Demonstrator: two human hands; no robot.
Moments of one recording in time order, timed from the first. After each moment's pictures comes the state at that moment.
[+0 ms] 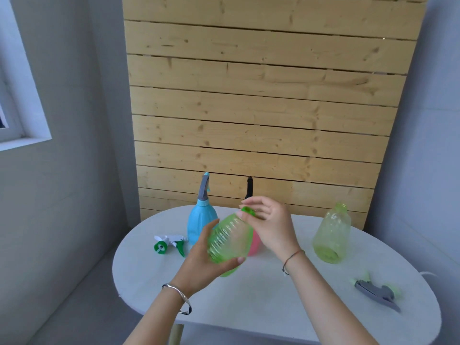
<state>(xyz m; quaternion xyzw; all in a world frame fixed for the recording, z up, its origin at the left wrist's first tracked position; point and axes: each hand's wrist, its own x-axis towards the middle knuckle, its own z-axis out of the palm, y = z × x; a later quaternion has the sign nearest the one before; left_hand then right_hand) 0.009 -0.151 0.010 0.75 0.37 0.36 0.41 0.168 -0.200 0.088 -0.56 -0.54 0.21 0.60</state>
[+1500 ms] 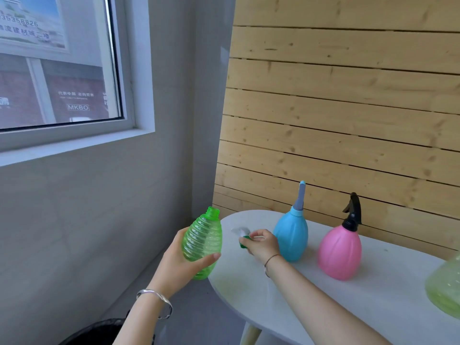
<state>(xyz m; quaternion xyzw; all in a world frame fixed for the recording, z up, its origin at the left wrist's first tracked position) -0.209 -0.117 -0.005 0.60 0.52 0.47 0.38 -0.004 -0.064 -0.007 -0.67 -0.41 0.39 0.47</state>
